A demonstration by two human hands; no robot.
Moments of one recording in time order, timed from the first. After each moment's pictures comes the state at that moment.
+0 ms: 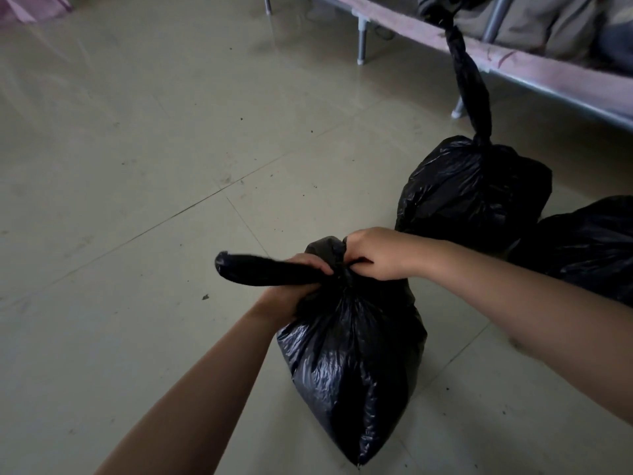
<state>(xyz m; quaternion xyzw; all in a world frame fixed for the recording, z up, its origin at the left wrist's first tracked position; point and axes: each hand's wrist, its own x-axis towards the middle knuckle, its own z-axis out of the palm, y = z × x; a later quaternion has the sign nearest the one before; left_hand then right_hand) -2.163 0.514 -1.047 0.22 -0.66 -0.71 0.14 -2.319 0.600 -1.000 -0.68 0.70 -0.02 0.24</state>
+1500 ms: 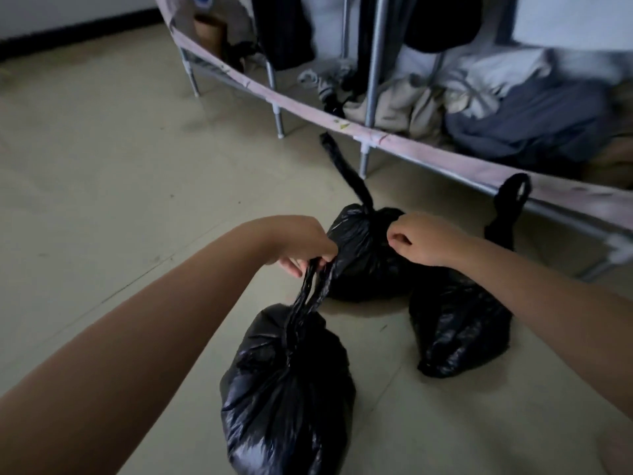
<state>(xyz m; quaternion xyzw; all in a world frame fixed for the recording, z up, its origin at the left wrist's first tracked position) -2.328 0.558 -0.859 0.23 -0.87 -0.37 -0.23 -2.459 0.718 -0.910 -0.47 0.88 -0.04 0.09</state>
